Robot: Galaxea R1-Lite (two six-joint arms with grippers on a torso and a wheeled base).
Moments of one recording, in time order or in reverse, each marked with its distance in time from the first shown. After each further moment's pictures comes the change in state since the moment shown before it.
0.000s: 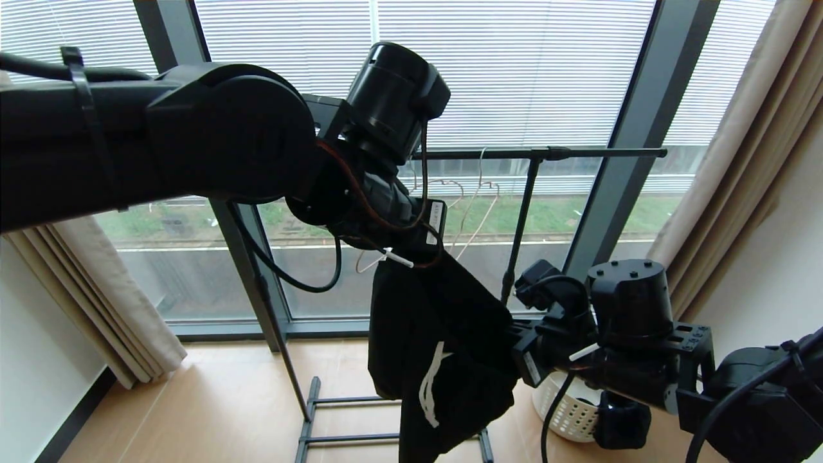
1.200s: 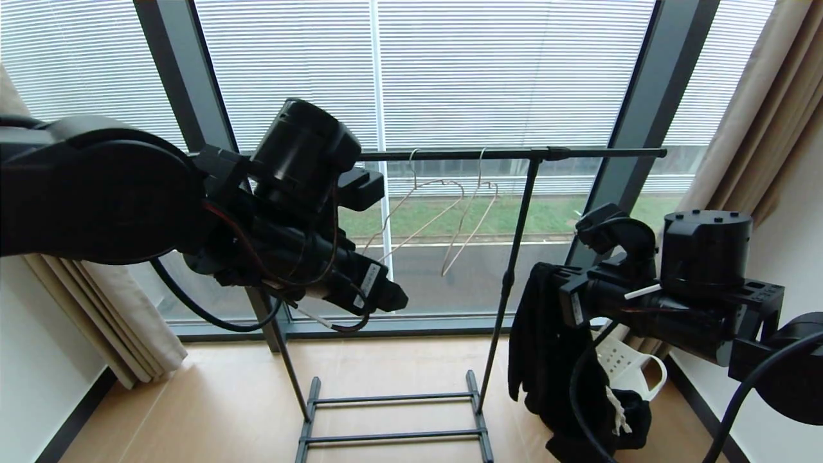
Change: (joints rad) left arm 0.114 -0.207 0.442 -0.139 -0.191 0.266; right arm -0.168 -0.111 -0.054 0.006 -0.003 -0.026
